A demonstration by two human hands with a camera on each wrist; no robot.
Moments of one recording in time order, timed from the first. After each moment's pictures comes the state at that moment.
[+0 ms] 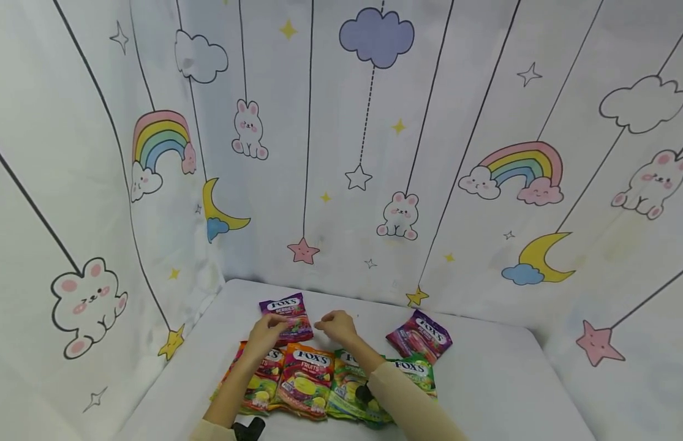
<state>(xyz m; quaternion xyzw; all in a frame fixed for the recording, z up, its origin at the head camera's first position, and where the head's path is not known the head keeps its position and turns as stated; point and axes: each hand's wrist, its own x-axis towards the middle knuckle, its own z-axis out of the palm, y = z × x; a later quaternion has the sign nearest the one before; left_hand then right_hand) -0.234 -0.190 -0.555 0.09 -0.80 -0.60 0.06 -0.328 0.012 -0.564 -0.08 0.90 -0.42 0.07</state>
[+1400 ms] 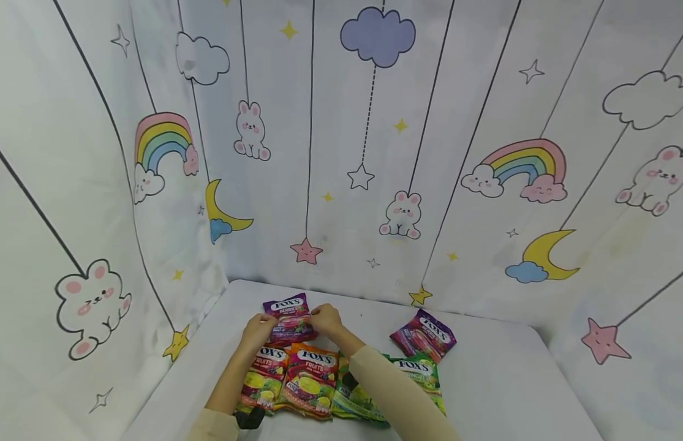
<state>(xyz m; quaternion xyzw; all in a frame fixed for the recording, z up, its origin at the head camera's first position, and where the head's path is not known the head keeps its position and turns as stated) -0.252 -0.219 -0.565 0.17 -0.81 -0.57 0.05 -0.345 -0.039 -0.569 -0.08 0.92 -0.39 0.07</state>
